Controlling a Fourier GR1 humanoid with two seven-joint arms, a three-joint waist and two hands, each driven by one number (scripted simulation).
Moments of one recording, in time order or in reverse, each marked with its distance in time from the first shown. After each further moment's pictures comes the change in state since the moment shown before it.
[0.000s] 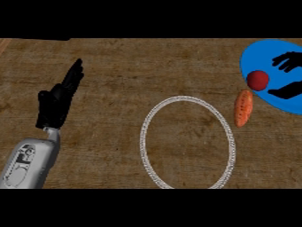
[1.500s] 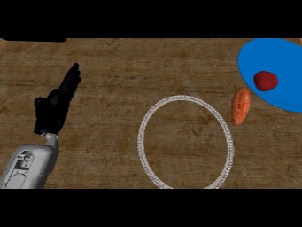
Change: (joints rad) left arm 0.045 -0.015 0.017 -0.024 -0.011 0.001 -0.016; right arm 0.170 -0.342 -0.434 0.083 -0.420 0.351 -0.156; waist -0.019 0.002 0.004
